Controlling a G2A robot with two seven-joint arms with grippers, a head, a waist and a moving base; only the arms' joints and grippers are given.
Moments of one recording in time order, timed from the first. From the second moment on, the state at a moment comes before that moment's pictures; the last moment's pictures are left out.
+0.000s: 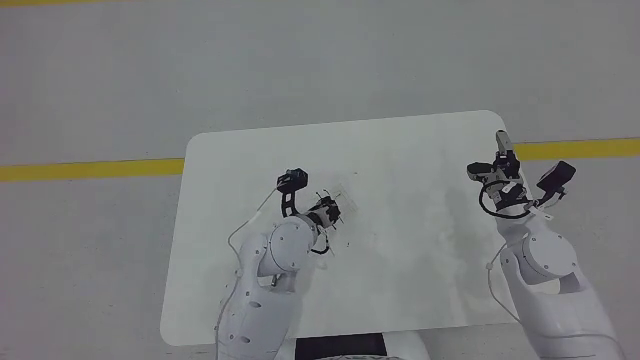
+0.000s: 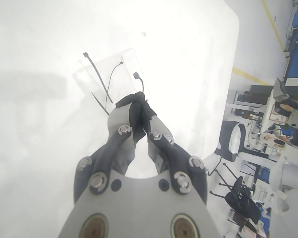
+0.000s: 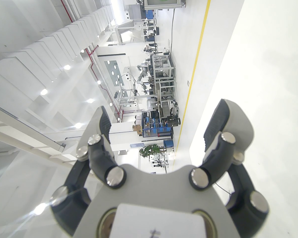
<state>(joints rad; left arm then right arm) 1.59 -1.70 -1.28 -1.80 1.09 0.34 -0.91 -1.73 -1.15 1.60 -1.80 0.42 0.00 0.00</state>
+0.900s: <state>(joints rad) 1.57 -1.65 -1.42 -1.84 0.88 0.24 -1.07 -1.73 -1.15 1.60 -1.80 0.42 0.00 0.00</state>
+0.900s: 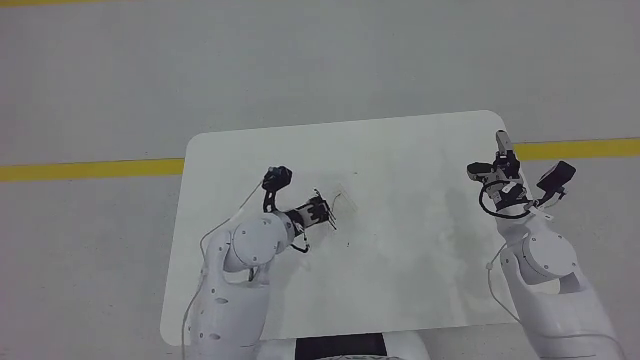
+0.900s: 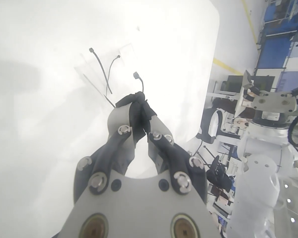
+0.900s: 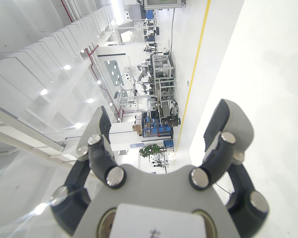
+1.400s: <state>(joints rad) 1.48 -1.56 -1.59 -1.72 0.57 -0.01 -1.39 -1.73 -1.15 1.60 -1.80 0.42 0.00 0.00</state>
